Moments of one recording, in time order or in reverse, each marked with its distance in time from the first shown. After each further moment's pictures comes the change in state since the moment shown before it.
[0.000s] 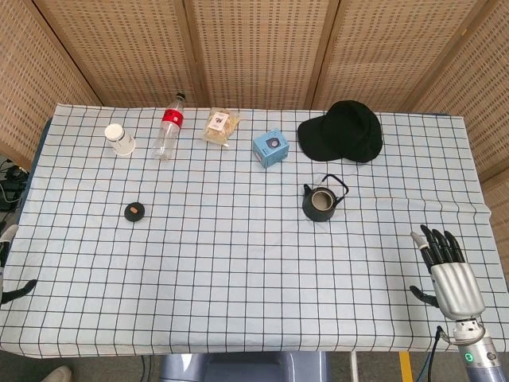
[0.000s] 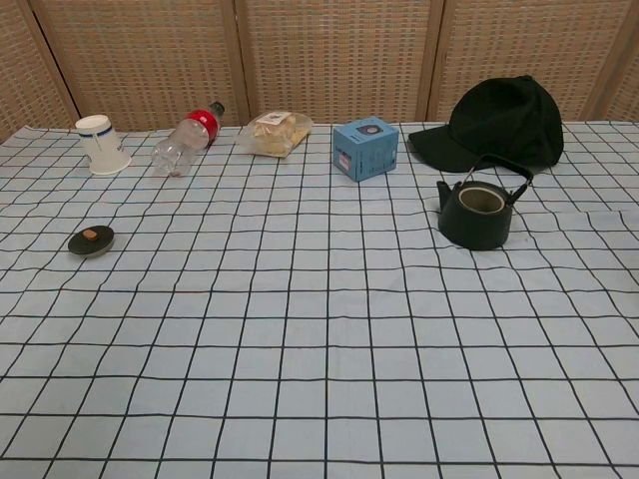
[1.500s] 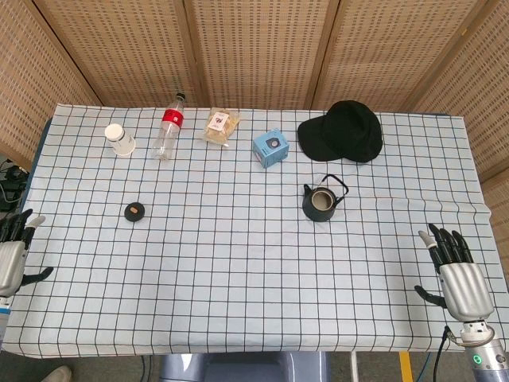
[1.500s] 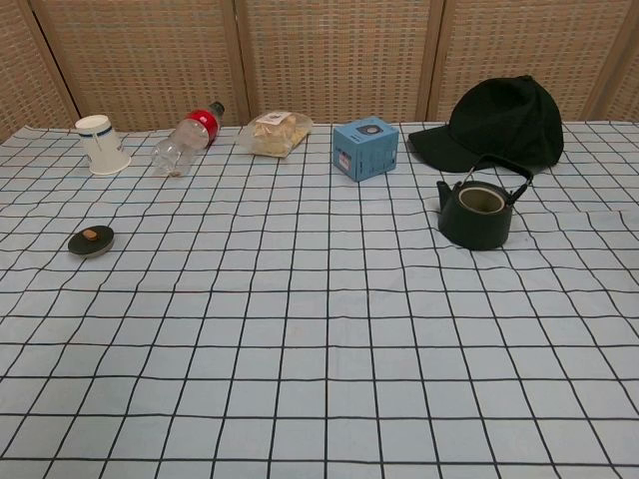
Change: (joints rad) left arm -0.098 0.005 -0.085 0.013 -0.038 -0.236 0.047; right arm -0.009 0.038 -0.003 -0.028 0.005 0.014 0.049
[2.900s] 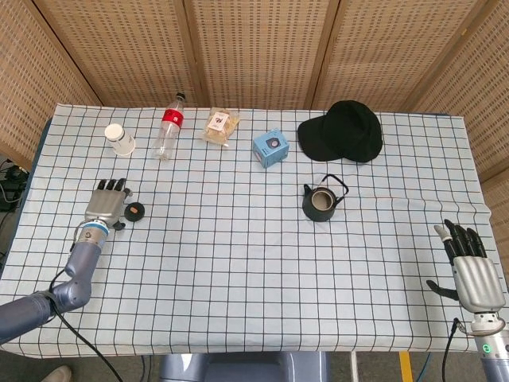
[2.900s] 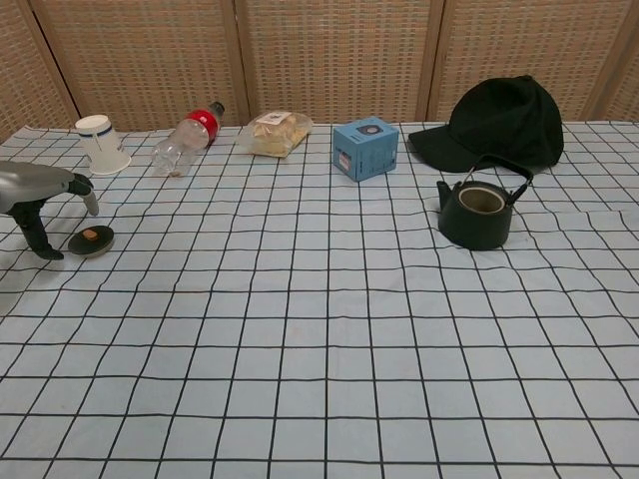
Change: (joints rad) left arm -0.583 -0.380 -0.055 0.454 -0.614 -0.551 0.460; right arm 0.016 0.000 0.032 0.068 0.098 -0.071 0.076
